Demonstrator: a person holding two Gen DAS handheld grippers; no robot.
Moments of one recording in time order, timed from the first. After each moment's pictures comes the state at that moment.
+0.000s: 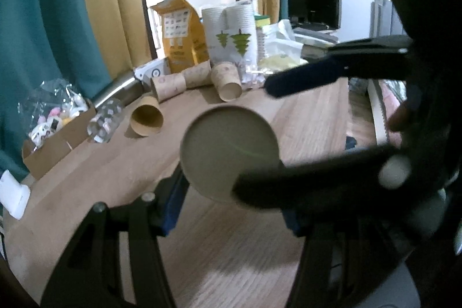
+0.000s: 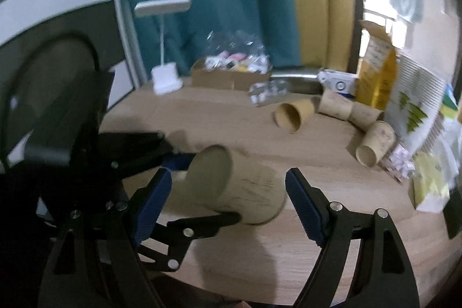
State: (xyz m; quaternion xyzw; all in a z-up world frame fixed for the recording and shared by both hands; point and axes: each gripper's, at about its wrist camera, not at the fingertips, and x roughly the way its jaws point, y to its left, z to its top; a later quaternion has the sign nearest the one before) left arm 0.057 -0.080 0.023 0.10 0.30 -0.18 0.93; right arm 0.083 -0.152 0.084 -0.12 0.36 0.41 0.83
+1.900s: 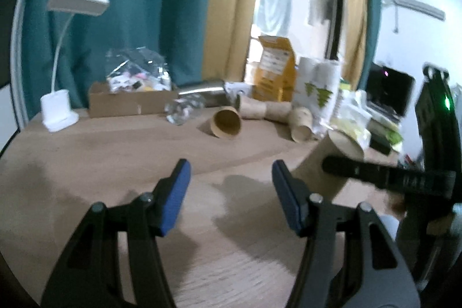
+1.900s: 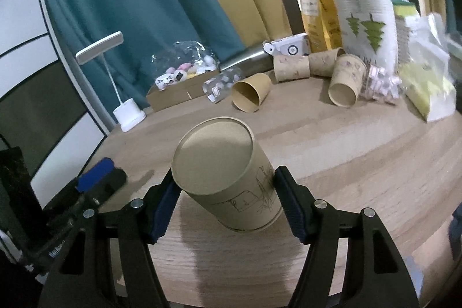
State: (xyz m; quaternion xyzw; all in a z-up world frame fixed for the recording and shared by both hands) left arm 0.005 -0.018 0.001 -0.09 0.20 0.03 0.98; right arm 0.098 -0.200 0.021 0.08 0.38 0.30 0.87
